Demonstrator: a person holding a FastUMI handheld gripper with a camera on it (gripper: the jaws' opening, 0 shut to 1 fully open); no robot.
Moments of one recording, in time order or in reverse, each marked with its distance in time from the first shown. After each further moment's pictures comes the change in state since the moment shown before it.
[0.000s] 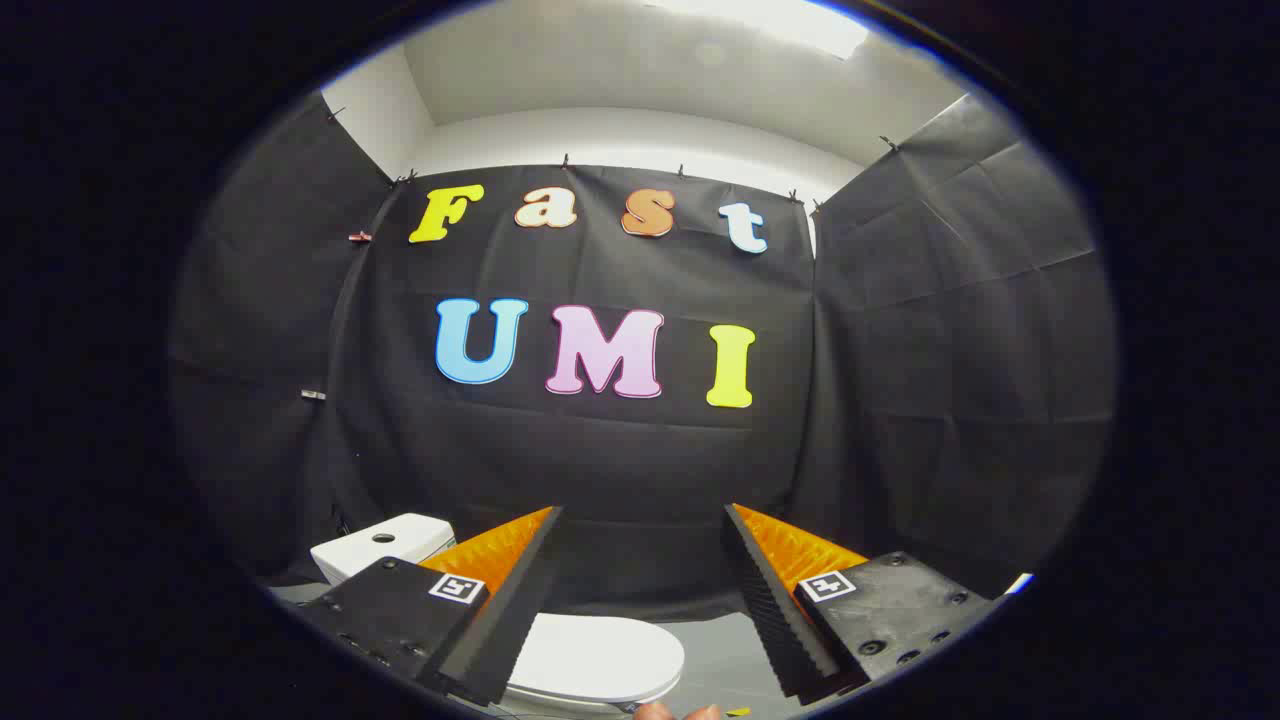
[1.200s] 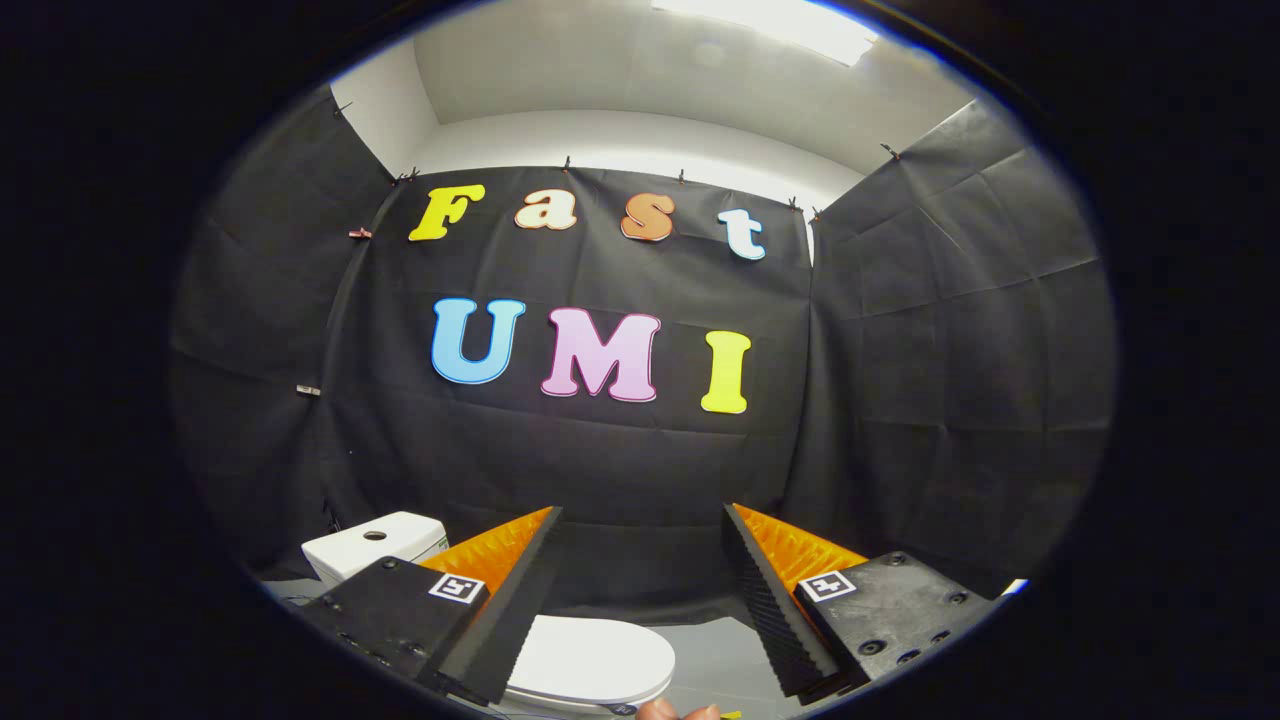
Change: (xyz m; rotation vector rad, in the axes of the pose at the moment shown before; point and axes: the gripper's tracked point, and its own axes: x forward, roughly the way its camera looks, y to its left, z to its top) arm 0.000 0.002 -0.001 -0.019 -0.019 -0.011
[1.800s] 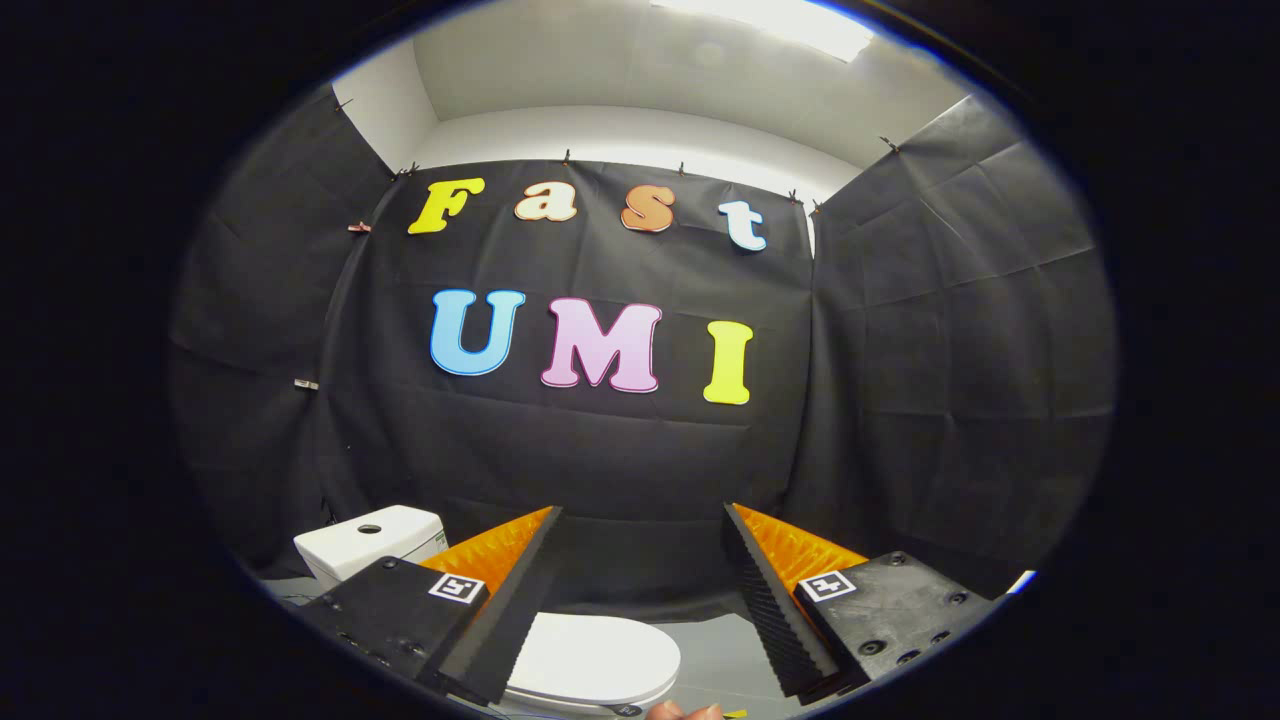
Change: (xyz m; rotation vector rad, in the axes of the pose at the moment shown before) arm 0.014 0.006 -0.035 0.010 0.014 0.004
